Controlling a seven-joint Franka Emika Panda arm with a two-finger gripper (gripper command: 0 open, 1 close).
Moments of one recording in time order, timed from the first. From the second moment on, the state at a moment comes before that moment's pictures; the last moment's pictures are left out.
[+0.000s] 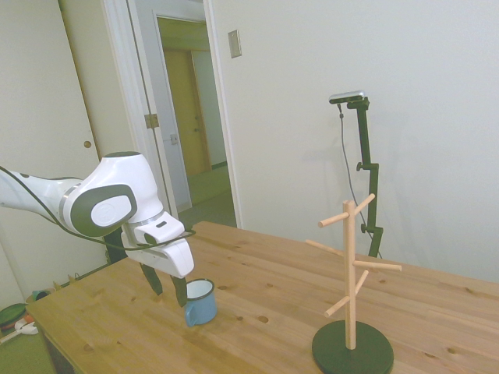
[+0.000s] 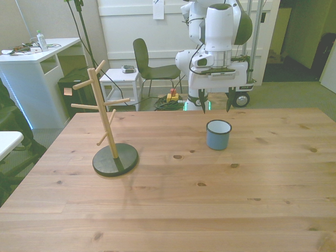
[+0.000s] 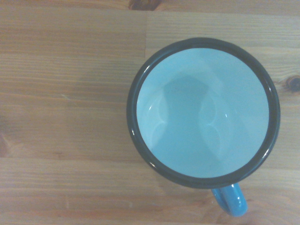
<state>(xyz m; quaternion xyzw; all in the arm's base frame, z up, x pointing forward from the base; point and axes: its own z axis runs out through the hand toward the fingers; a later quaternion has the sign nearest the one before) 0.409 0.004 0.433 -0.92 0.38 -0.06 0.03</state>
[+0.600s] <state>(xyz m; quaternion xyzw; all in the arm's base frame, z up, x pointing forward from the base) 0.445 0.056 0.468 -0.94 0.34 -0.08 0.03</state>
